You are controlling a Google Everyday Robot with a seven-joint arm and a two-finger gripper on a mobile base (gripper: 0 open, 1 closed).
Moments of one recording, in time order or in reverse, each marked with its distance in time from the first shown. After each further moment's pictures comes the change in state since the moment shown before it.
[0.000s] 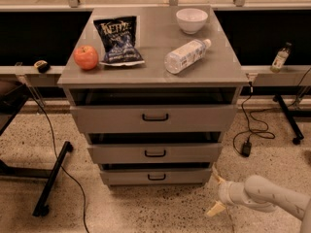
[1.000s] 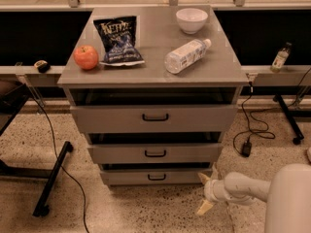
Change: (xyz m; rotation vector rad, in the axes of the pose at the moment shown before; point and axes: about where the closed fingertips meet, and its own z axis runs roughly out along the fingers) arm -0.015 0.004 0.069 -0.044 0.066 -0.147
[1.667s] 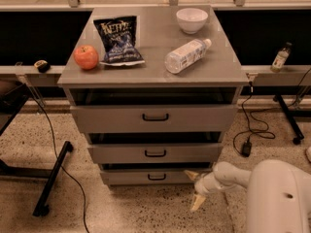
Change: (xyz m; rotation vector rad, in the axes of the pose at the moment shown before) arm -0.023 -0.009 0.038 -0.123 -0.075 -0.204
